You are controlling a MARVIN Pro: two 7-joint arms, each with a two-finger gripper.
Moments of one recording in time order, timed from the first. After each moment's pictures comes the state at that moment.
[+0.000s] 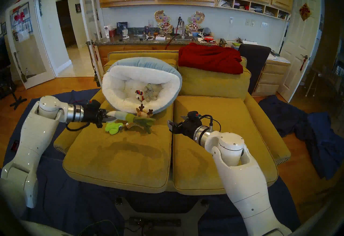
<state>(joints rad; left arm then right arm) 1.13 -0.94 -1.56 -1.23 -0.03 0.20 -1.28 -1.64 -1.26 1.43 -1.80 0.37 0.44 0.38</state>
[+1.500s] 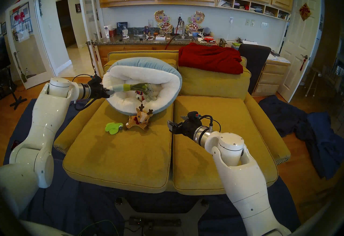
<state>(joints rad) 0.85 -1.13 -1.56 -0.98 0.13 0.48 -0.87 -1.64 -1.27 1.44 -1.79 0.36 0.44 0.39</state>
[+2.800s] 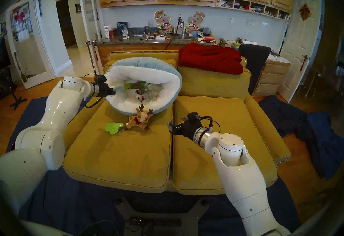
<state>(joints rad) 0.65 -1.25 -1.56 -0.64 0.18 0.49 -0.66 -1.64 -1.28 1.44 -1.77 0.36 0.44 0.40</state>
